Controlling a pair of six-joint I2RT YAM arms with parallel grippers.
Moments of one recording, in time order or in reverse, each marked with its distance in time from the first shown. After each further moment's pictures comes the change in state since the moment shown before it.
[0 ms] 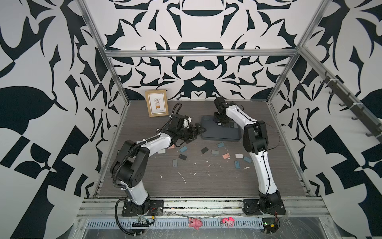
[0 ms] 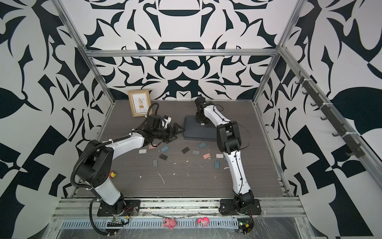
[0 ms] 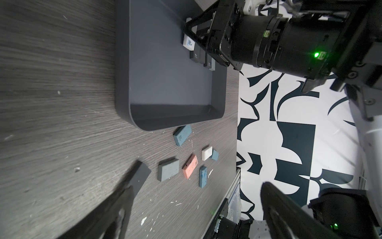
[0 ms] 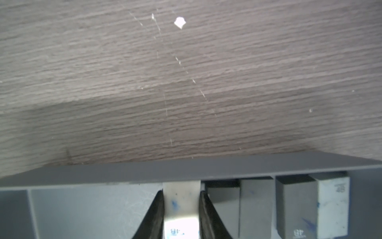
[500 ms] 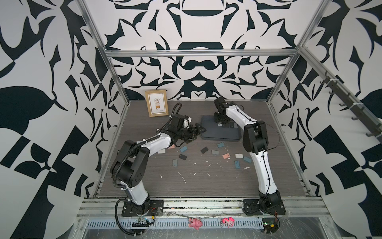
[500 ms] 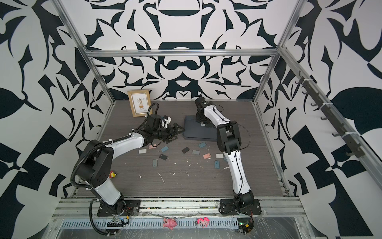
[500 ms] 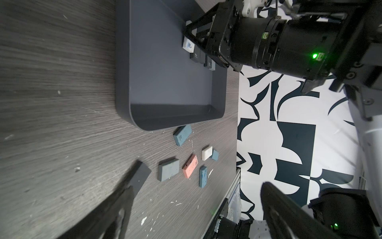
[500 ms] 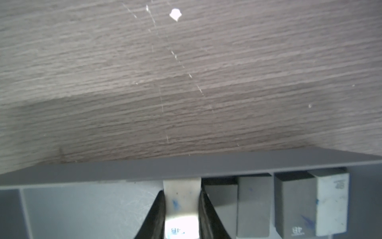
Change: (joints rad) left arm 0.000 0.000 0.000 0.000 0.000 0.000; right arm 0.000 0.000 -0.008 -0.005 0.002 0.005
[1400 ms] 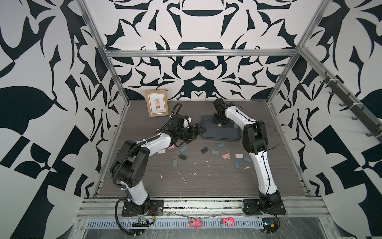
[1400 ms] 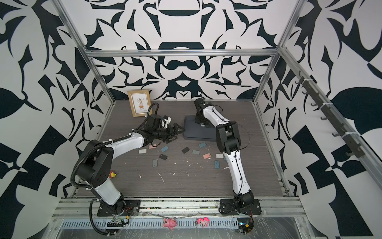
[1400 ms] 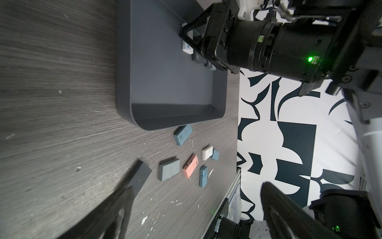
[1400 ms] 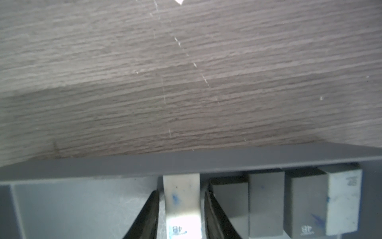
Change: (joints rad) left arm 0.000 0.000 0.000 -0.005 -0.001 0.002; right arm 0.002 -0.003 -0.019 0.002 0.004 0.003
